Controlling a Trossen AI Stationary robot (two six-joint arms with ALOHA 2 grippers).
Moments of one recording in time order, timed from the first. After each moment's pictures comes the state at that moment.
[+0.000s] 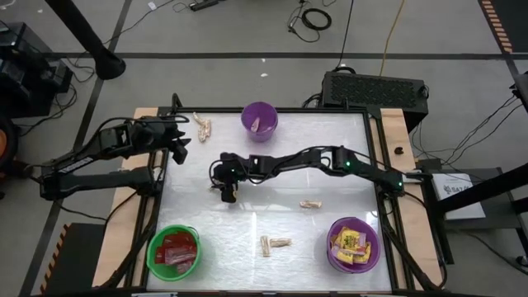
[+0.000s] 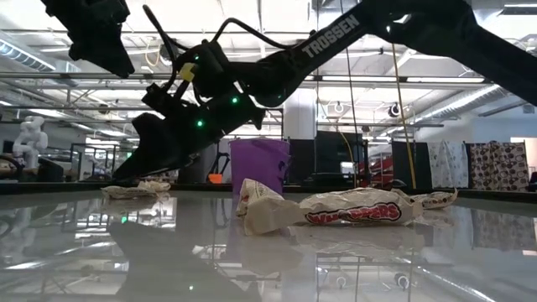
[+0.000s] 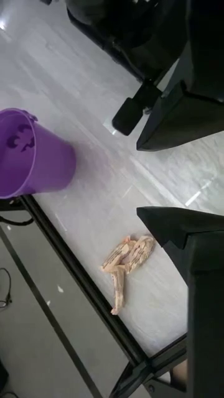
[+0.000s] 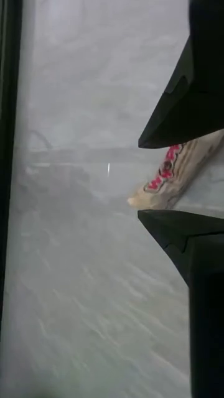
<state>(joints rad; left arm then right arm) 0.39 0.65 0.88 -0.96 -0.23 -0.28 -0.07 2.52 1.92 0.06 -0.14 -0.09</state>
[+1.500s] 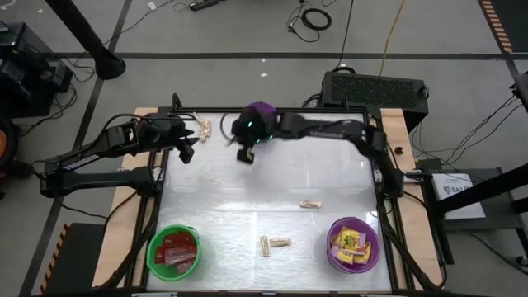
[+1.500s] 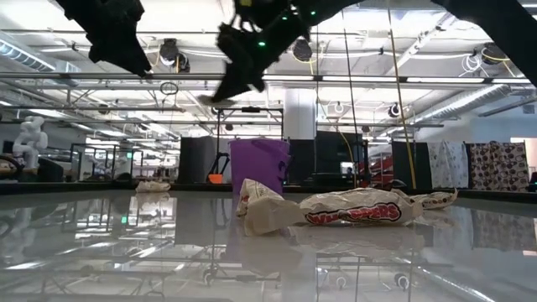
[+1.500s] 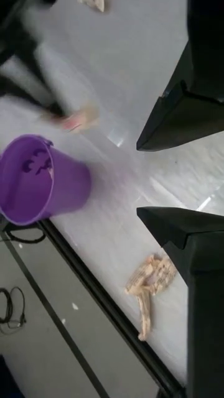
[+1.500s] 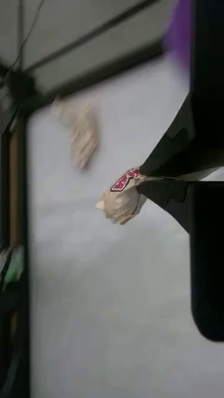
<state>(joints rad) 0.39 0.72 0.88 -0.84 -0.17 -0.23 -0.23 2.11 1.93 -0.49 -0.03 -0.12</state>
